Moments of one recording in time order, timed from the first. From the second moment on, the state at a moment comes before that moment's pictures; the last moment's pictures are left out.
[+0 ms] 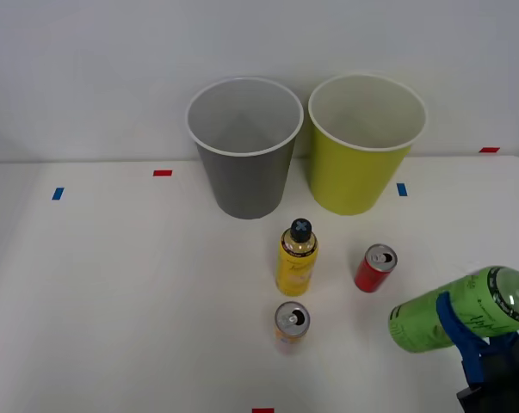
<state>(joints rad) 0.78 -0.73 0.35 -2.18 -0.45 -0.77 1.40</state>
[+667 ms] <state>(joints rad) 0.48 -0.47 0.21 -2.45 -0.62 -0.24 1.38</state>
